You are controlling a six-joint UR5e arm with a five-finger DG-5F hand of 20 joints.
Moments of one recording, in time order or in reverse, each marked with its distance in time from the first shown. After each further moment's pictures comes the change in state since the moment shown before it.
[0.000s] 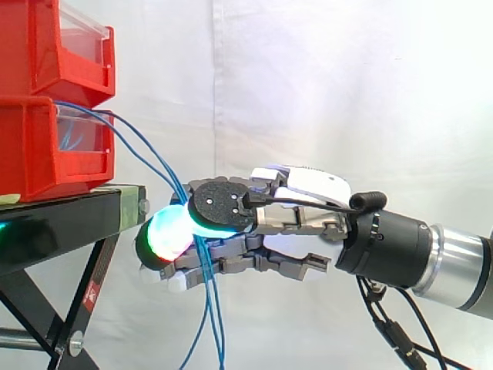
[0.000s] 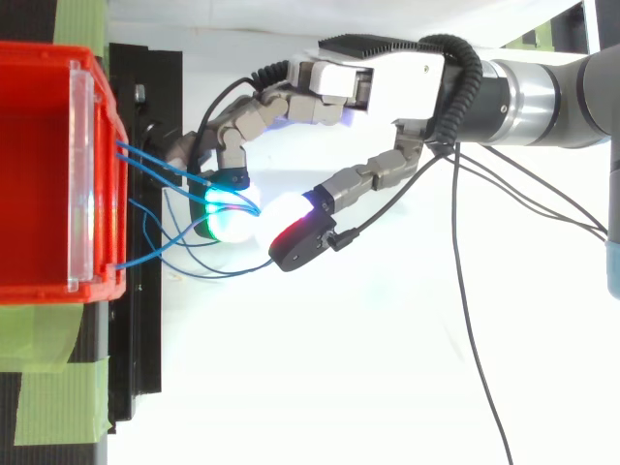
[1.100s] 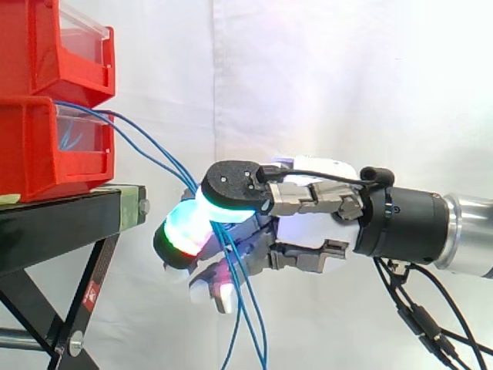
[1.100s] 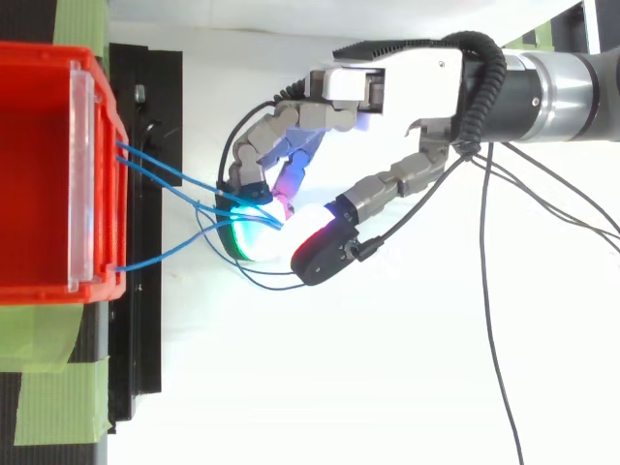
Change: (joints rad) arm 0.006 0.084 0.001 -0.223 -0.021 0.122
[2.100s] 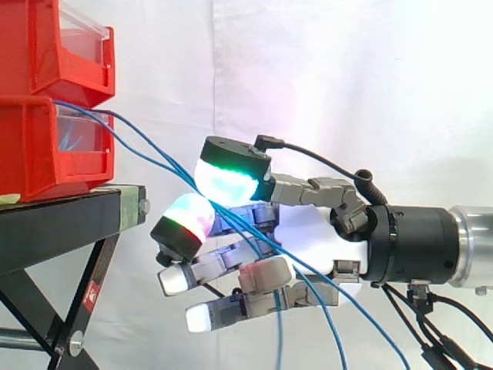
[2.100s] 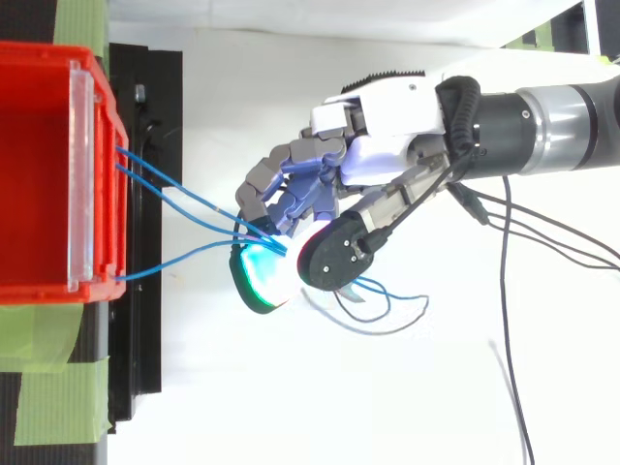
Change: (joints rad) arm 0.042 0.001 0.001 -0.118 0.022 0.522
